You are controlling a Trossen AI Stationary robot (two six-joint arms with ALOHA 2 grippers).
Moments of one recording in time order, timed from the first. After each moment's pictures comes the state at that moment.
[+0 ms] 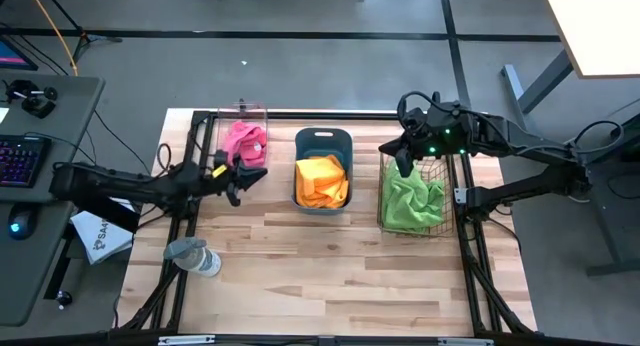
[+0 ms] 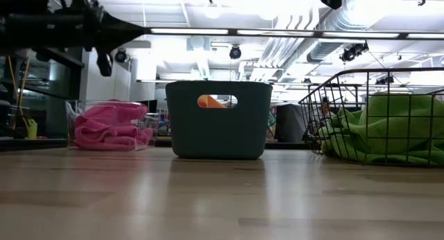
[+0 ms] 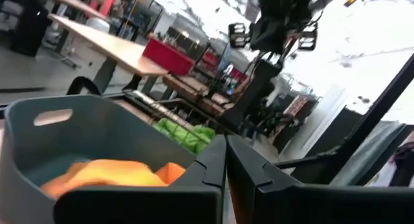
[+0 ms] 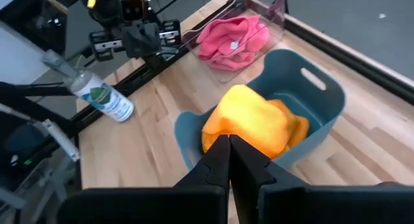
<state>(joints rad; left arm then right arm) 0.06 0.68 0.09 0.73 -0.17 -0.52 -0.16 1.11 1.33 -0.78 0.02 0.50</state>
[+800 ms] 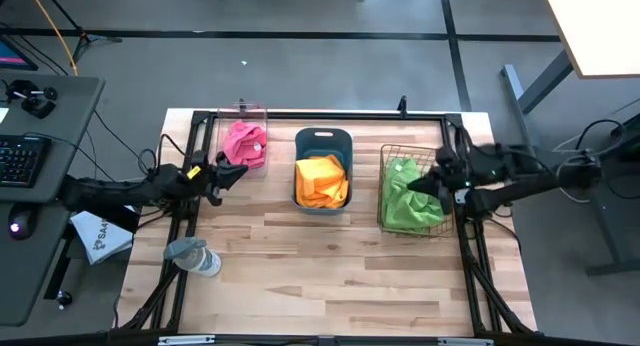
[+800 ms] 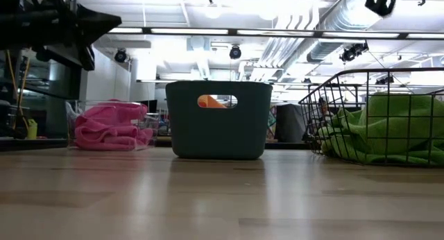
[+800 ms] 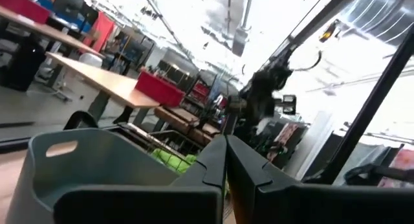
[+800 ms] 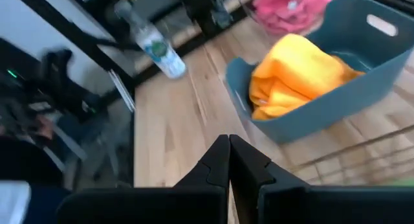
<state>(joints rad) 0.04 0.20 0.01 0.47 -0.22 -0.48 0.16 0.72 0.96 -0.71 0.10 0.62</state>
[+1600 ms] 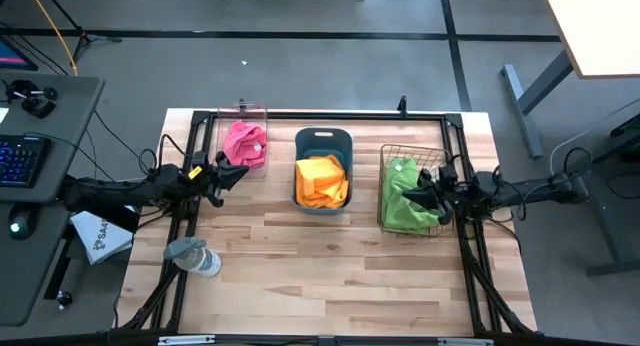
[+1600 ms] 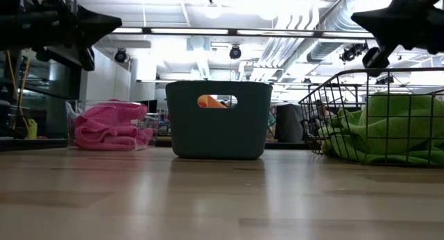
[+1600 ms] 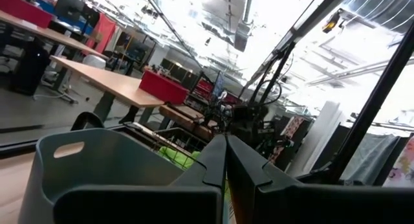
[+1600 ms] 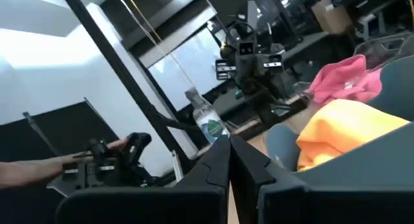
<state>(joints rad) 0.04 0.20 0.01 0.46 -0.22 -0.43 0.11 0.23 0.04 0.37 0.05 0.56</state>
